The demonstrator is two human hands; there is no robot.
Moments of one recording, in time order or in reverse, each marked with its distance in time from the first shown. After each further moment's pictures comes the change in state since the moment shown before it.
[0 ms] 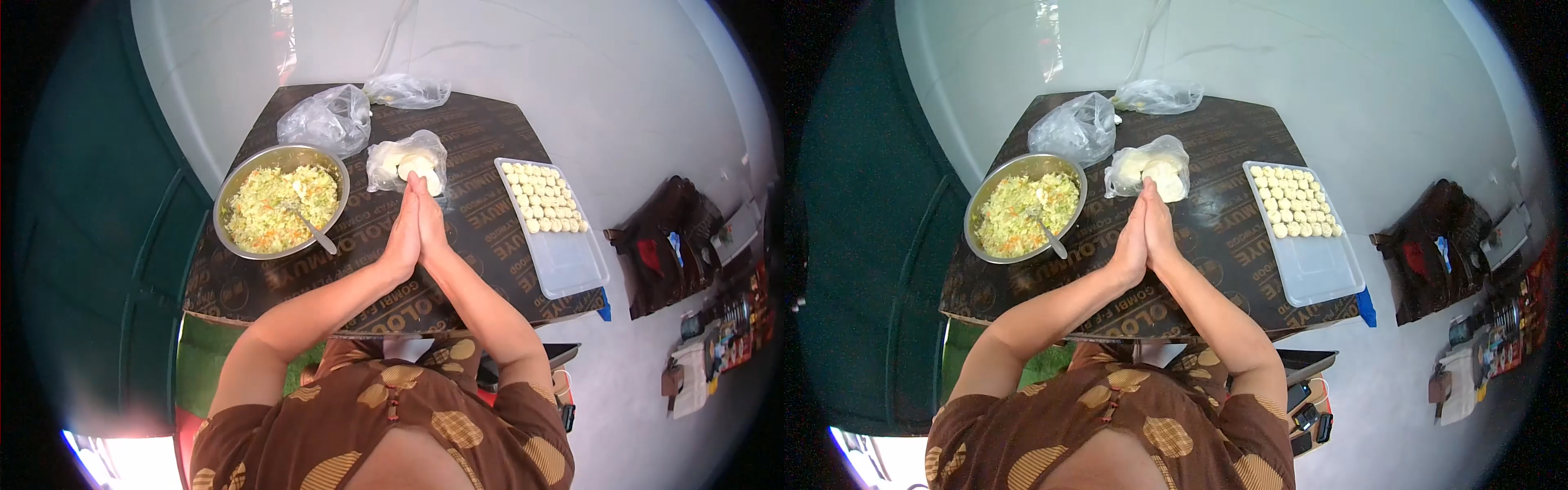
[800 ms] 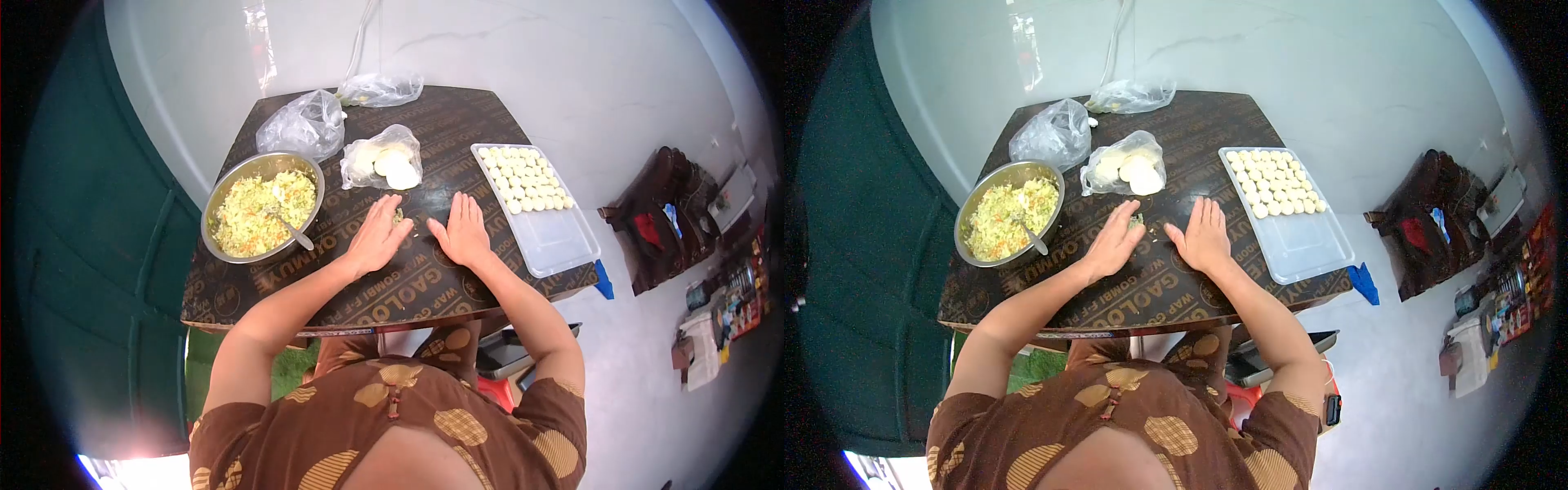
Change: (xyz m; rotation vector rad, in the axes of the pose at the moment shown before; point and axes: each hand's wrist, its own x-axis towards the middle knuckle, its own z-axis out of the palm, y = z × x) left_hand -0.001 -0.009 -0.038 1.089 -0.333 0.253; right_hand -0.004 0.017 -0.155 -1.782 0.028 -0.383
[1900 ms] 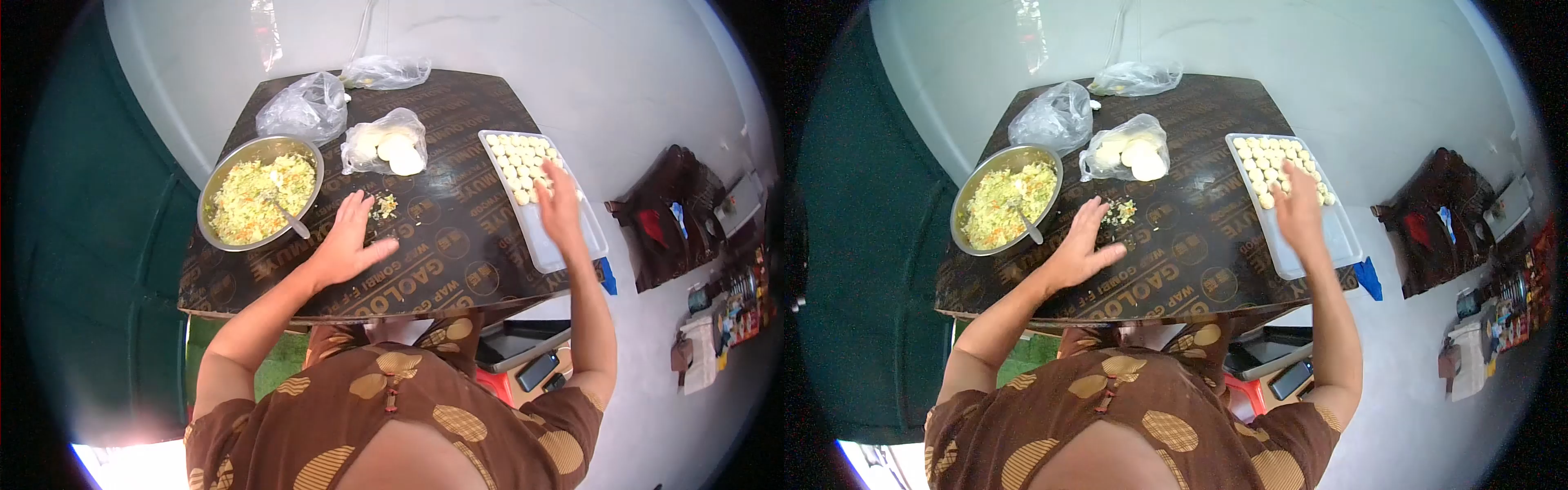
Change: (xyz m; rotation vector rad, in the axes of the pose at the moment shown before) left_hand -0.045 0.022 -0.052 0.100 -0.140 -0.080; right_hand -0.013 0.103 -0.111 0.219 0.475 -0.125
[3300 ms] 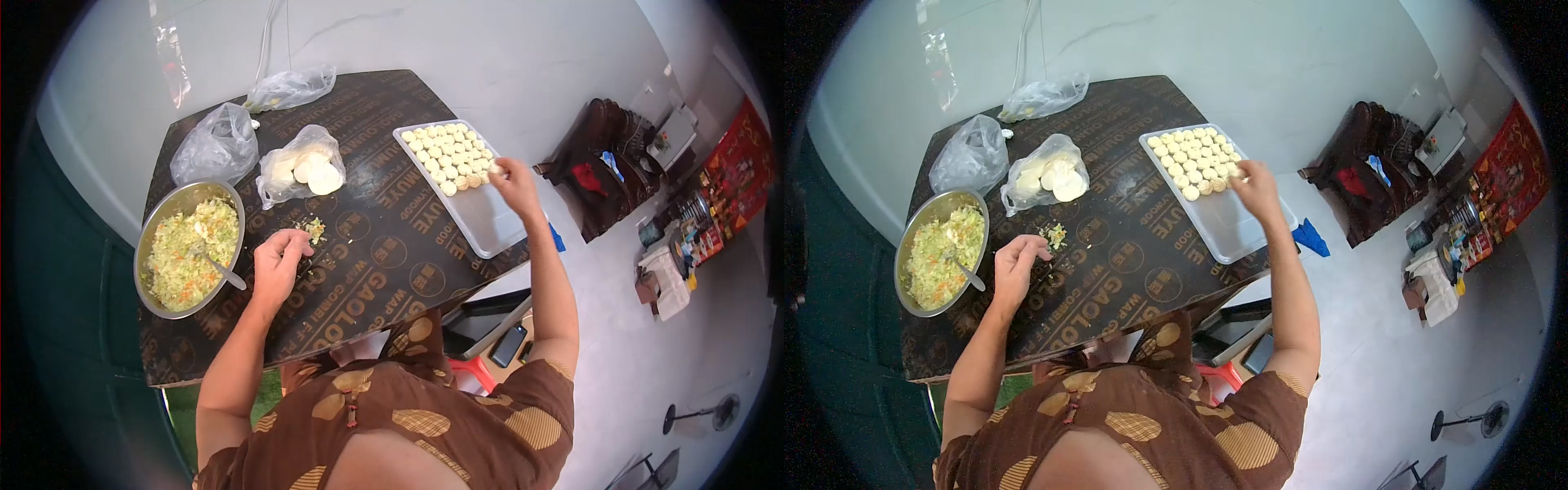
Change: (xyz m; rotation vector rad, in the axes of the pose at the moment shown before) left_hand 0.026 -0.027 0.014 -0.578 0.256 0.035; right_hand -0.005 0.065 -0.030 -0.110 -0.103 0.438
